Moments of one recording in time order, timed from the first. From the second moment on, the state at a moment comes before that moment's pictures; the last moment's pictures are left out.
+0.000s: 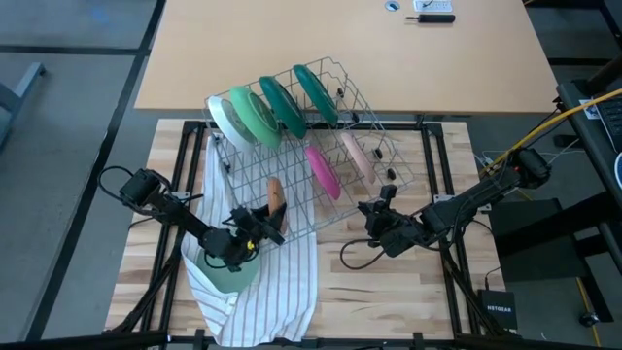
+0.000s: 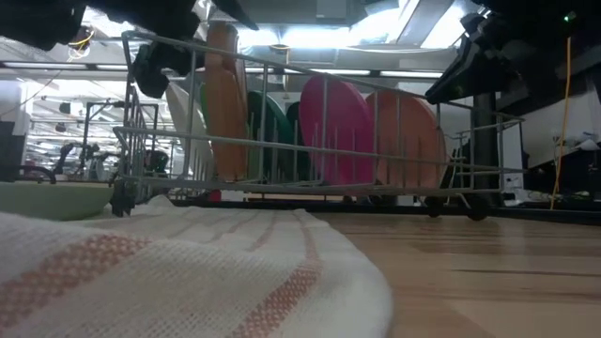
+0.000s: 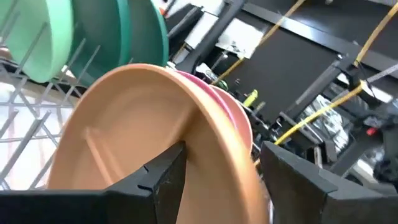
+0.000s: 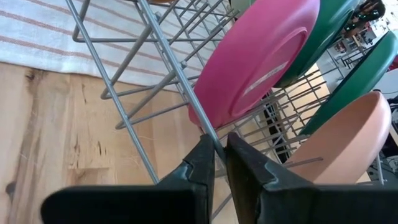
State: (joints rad) left arm -0.54 1.79 0.68 1.50 -1.46 -0.35; right arm 0.48 1.27 0.73 -0.41 0.89 0.05
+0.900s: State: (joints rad) left arm -0.51 1.79 0.80 1.34 -1.57 -0.47; right arm 0.48 1.28 0.73 -0.41 0.92 0.05
